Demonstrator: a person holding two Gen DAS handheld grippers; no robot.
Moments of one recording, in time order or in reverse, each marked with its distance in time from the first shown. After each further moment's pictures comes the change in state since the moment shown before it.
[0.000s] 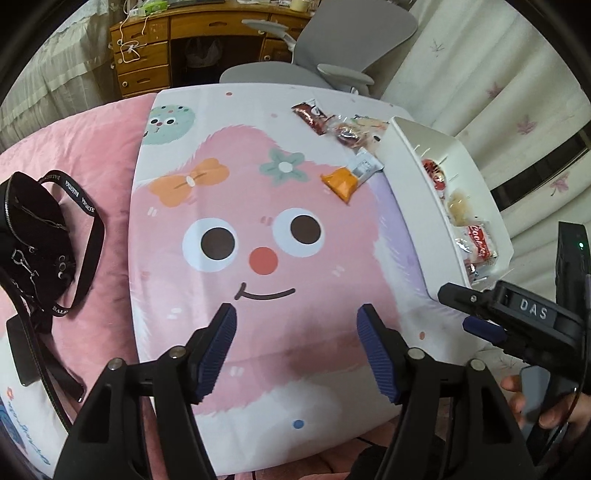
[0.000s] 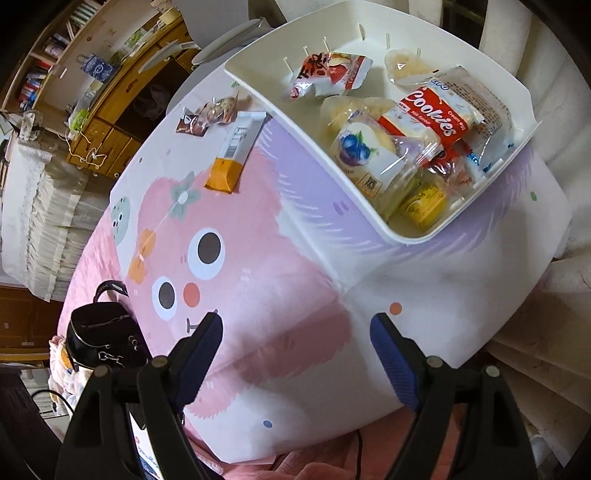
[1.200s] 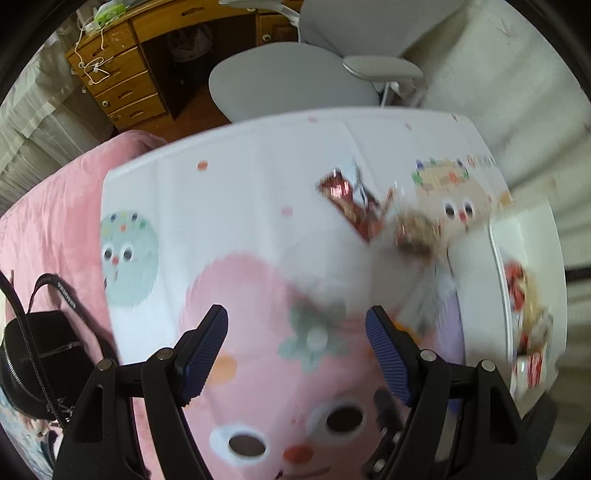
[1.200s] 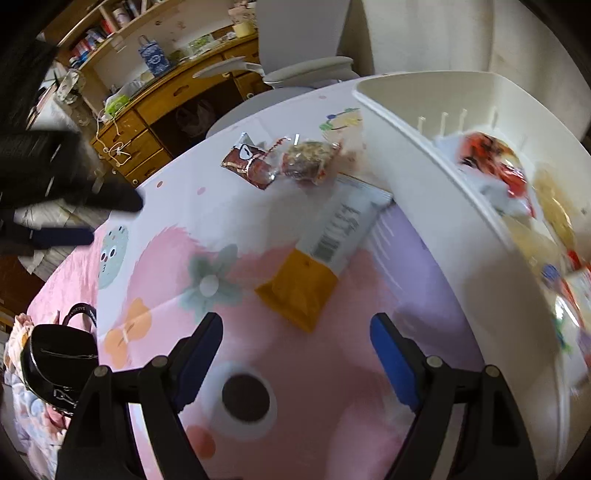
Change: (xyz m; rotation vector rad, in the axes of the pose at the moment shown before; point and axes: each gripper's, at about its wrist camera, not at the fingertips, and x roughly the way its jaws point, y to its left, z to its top) left arm 0.141 -0.009 0.261 0.075 0.151 0.145; right arm 0.113 0.098 0.089 -0.260 -0.266 -0.004
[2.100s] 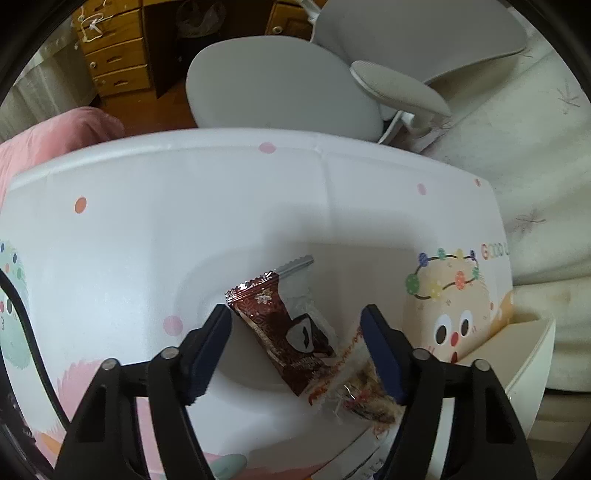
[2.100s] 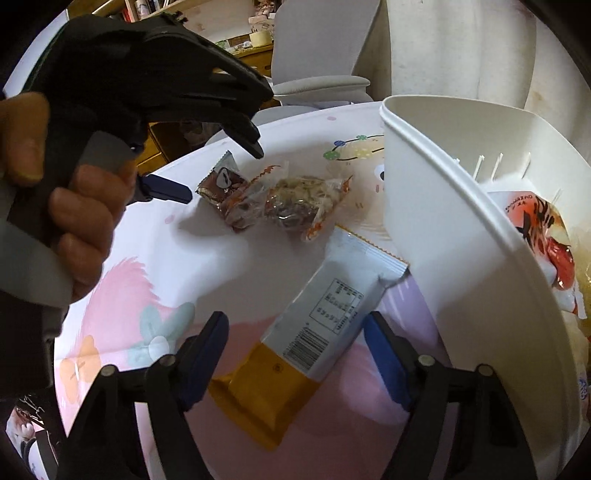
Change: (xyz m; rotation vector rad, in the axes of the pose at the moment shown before) left arm 0.110 -0.037 0.089 -0.206 -0.012 -0.139; right arm 0.040 -0.008 0.033 -0.105 -0.086 -0.048
